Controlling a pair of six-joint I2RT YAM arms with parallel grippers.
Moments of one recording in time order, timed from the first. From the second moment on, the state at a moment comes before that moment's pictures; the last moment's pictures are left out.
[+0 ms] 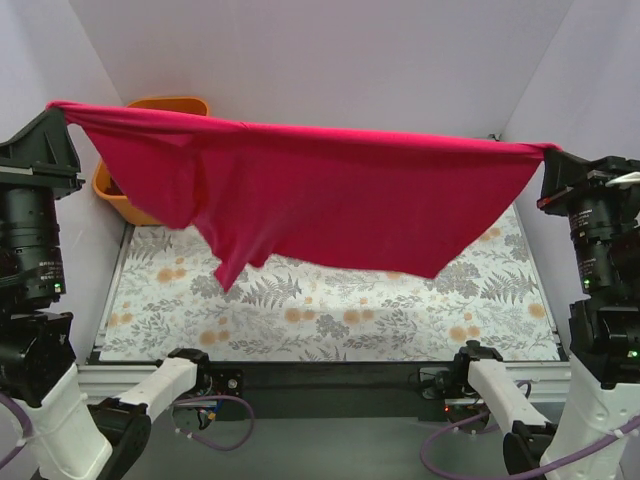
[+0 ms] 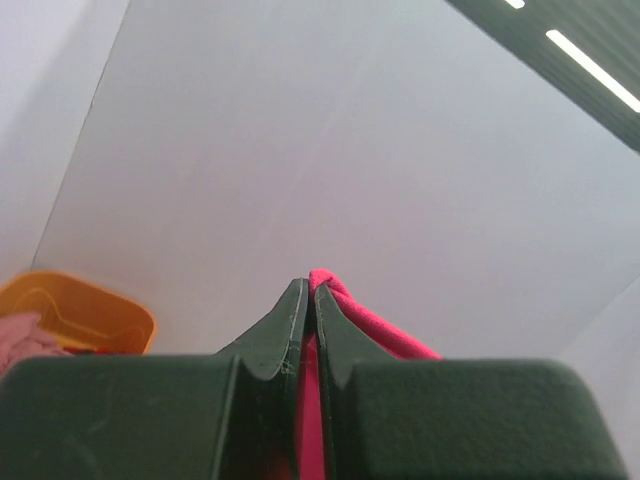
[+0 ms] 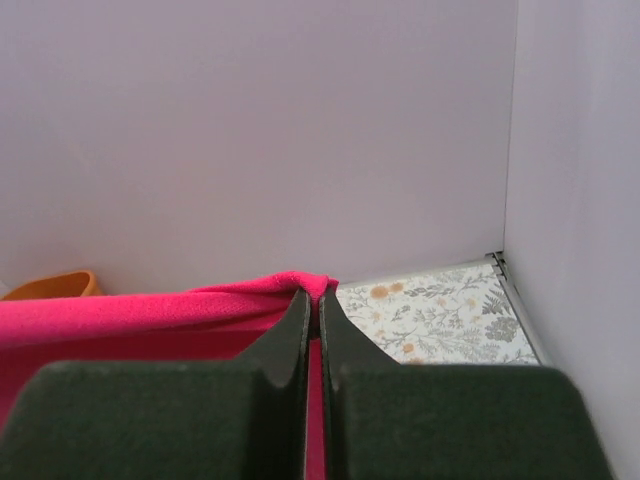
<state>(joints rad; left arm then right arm) -0.18 0.98 2.08 -0.64 -0.34 -0.45 0.00 0.83 1.72 -0.71 0.01 0.27</state>
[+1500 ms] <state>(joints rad) -0.19 2.36 1.94 -0.24 -0.15 -0.35 -0.02 1.93 1.39 -0.09 -0.01 0.19</state>
